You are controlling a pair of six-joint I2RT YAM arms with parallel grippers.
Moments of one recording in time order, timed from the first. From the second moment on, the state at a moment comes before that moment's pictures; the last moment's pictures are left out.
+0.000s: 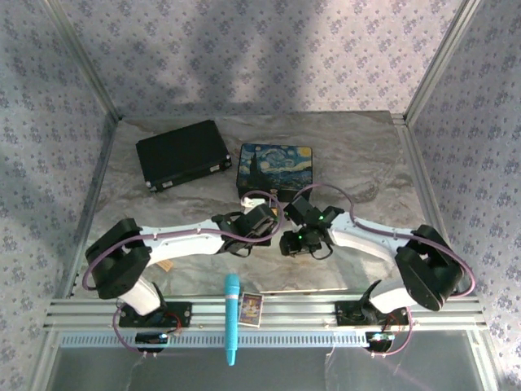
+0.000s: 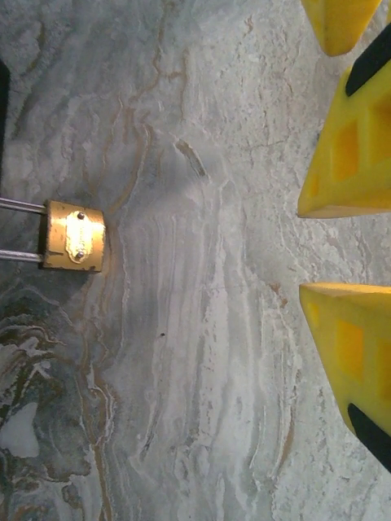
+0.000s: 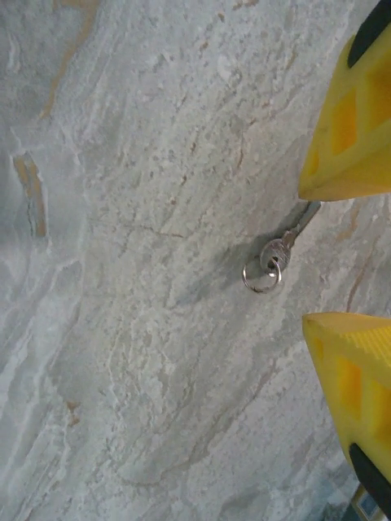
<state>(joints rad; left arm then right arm) -1.07 1.58 0.92 -0.35 -0.25 -0.90 0.78 1.42 0.77 -0.59 -0.16 0.56</state>
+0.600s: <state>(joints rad) -1.05 1.51 0.86 -0.33 -0.30 -0.94 0.88 1.53 0.84 -0.58 -0.01 0.45</state>
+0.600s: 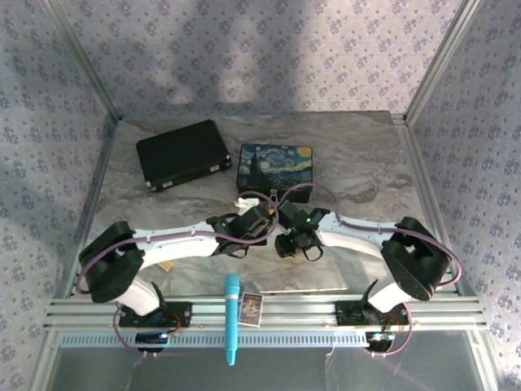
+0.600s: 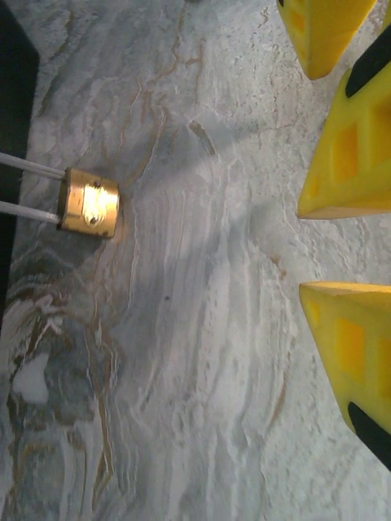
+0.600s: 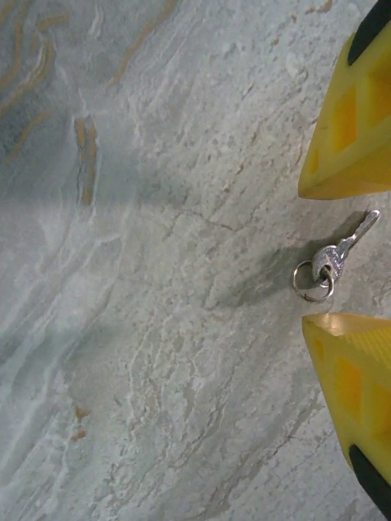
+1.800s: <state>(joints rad) -1.01 1.40 0.78 -0.34 -0.33 -1.00 0.84 1.54 0.89 -0.65 0.07 0.47</state>
